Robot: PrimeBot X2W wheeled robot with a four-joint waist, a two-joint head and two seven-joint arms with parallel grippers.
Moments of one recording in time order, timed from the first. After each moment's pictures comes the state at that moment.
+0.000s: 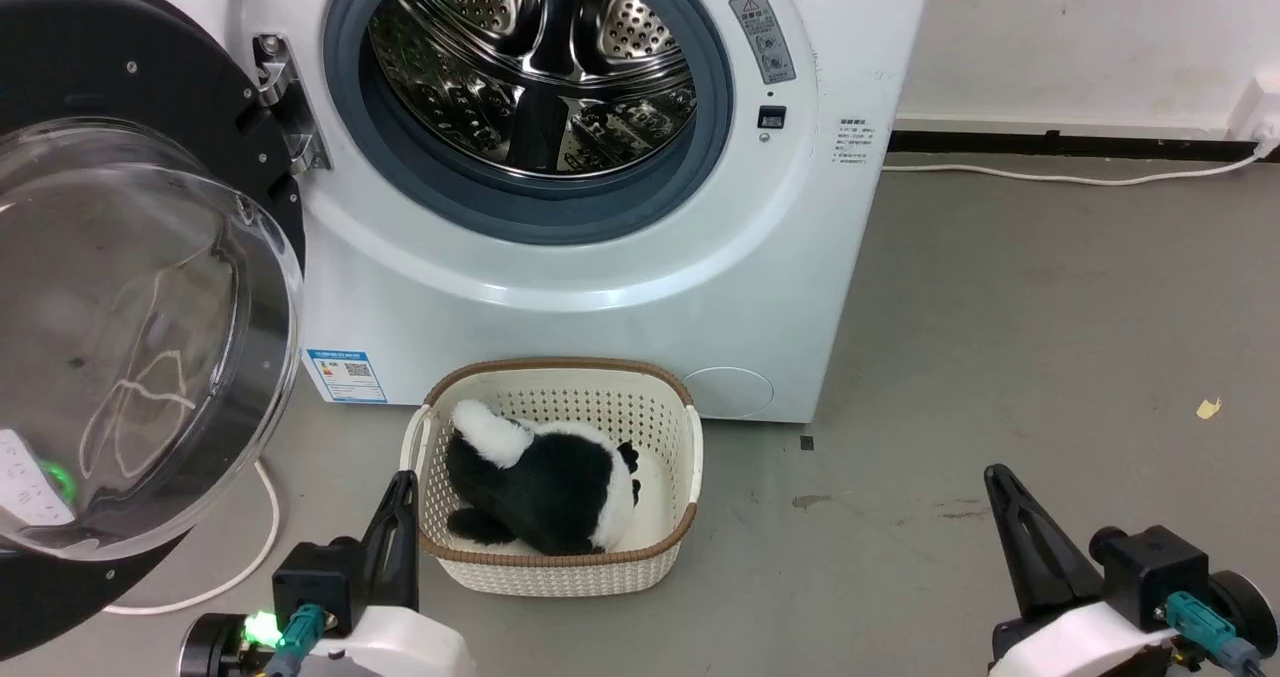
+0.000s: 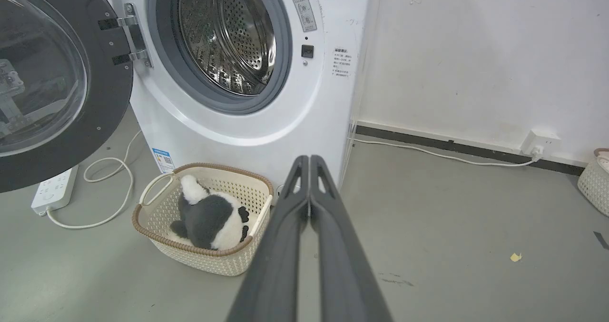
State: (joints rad) left arm 0.02 0.05 -0.04 0.04 -0.04 0.02 -0.08; right arm 0.03 -0.06 -0.01 0.01 0.03 0.13 -0.07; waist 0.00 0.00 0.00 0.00
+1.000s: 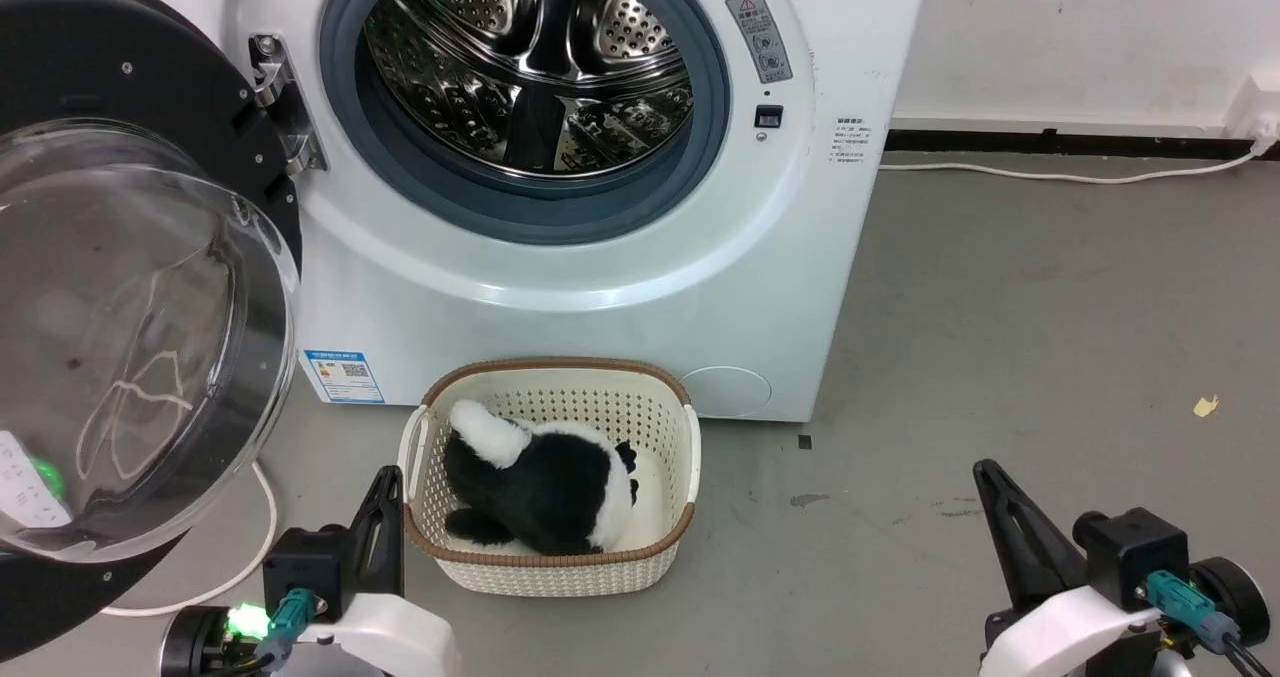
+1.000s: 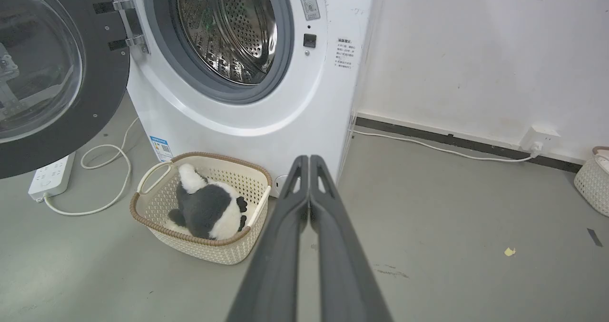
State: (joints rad) left arm 0.02 0.05 -0.01 0.01 -0.01 0.01 -0.01; right arm 0.01 -0.06 0.00 0.00 0.01 0.13 -0.01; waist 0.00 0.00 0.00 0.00
